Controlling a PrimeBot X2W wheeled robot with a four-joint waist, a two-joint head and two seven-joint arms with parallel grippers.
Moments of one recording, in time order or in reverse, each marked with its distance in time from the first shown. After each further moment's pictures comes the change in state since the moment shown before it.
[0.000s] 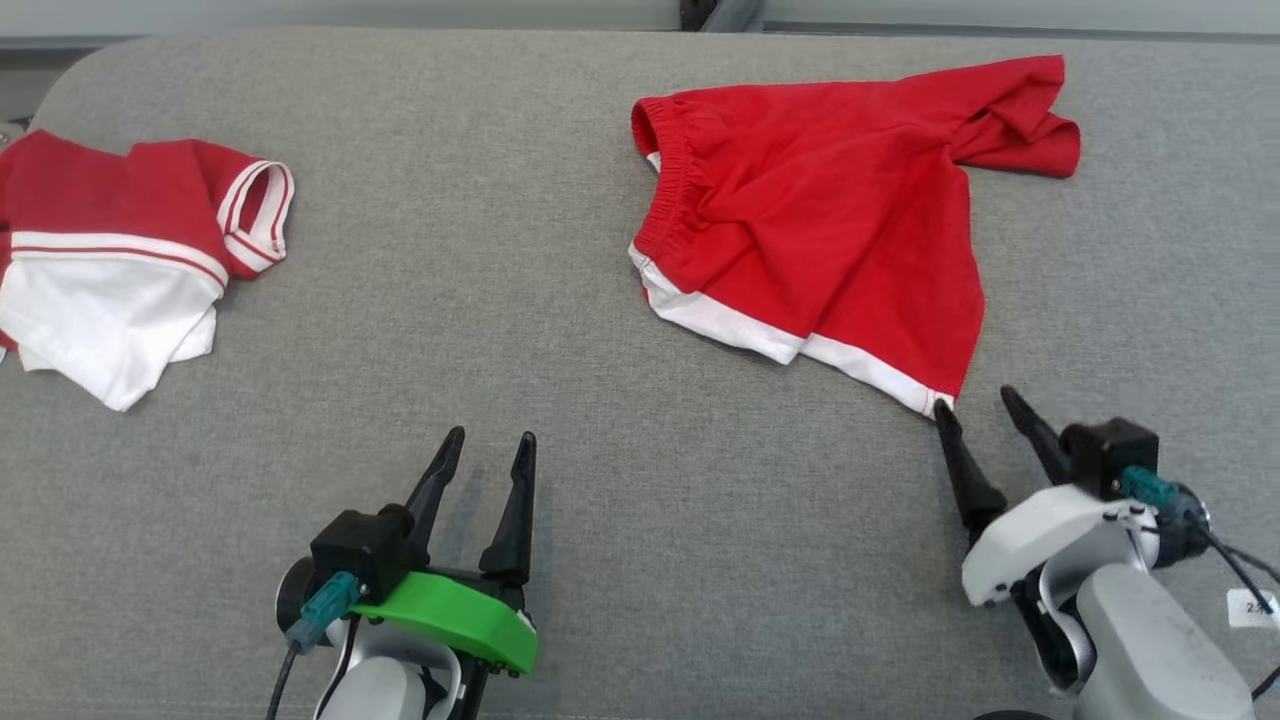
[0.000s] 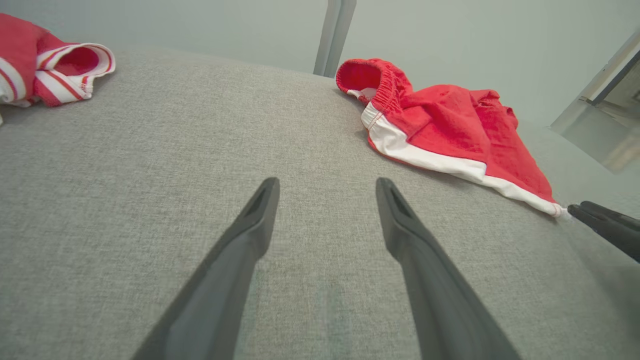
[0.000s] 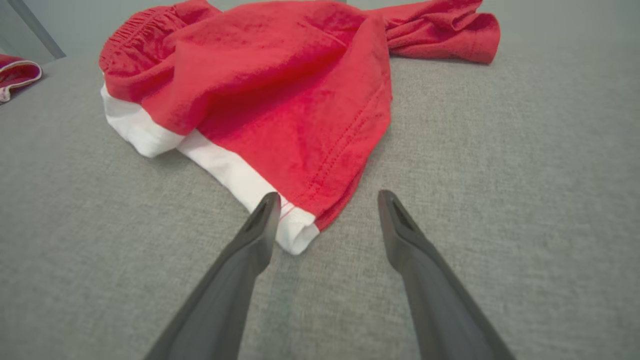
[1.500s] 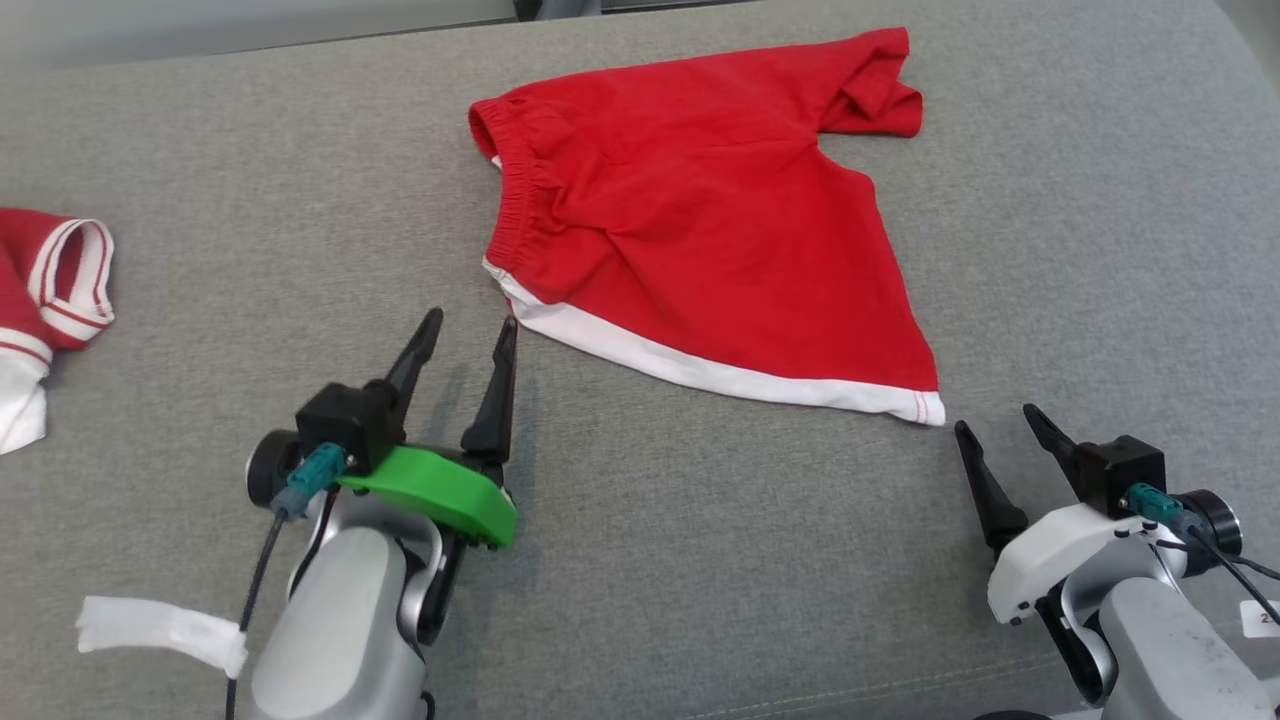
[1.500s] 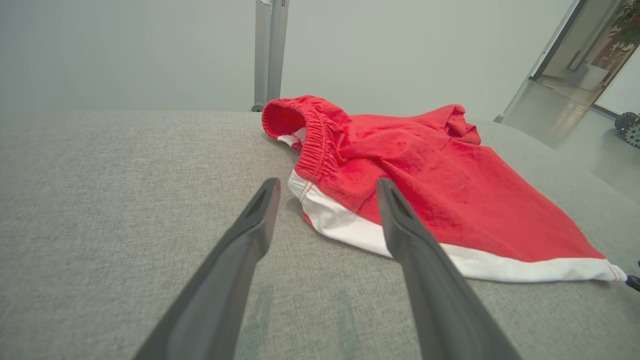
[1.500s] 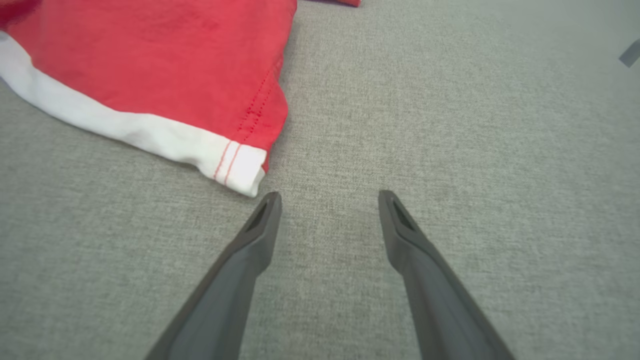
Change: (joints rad) left arm -0.213 0.000 0.016 0.125 0.048 -0.014 0.000; right arm 0.055 -0.030 -0.011 0.001 -0.088 0.000 0.000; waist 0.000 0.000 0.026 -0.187
